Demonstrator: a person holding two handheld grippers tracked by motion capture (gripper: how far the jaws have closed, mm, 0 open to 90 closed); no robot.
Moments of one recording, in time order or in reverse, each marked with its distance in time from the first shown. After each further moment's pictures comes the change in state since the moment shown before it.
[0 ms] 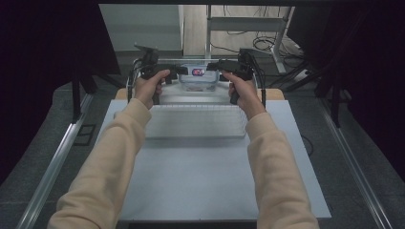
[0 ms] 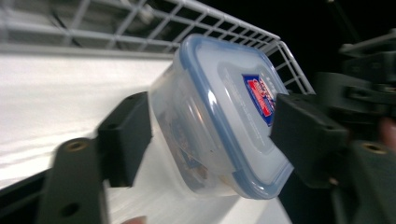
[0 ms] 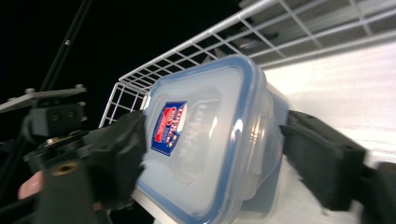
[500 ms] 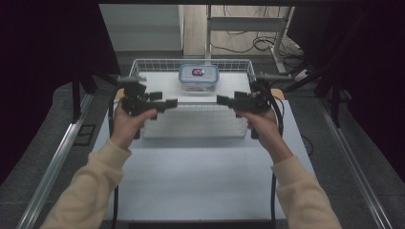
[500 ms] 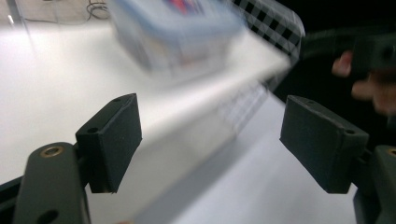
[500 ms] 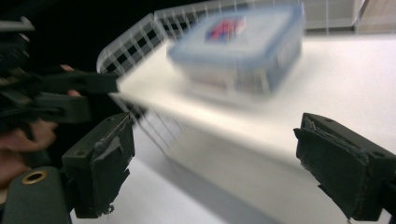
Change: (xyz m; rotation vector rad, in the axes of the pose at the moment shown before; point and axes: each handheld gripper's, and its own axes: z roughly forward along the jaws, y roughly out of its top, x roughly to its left) left arm -0.050 -0.124 -0.075 -0.032 0.105 0.416; right arm 0.013 -0.105 -0.089 -0.079 -0.047 -0.529
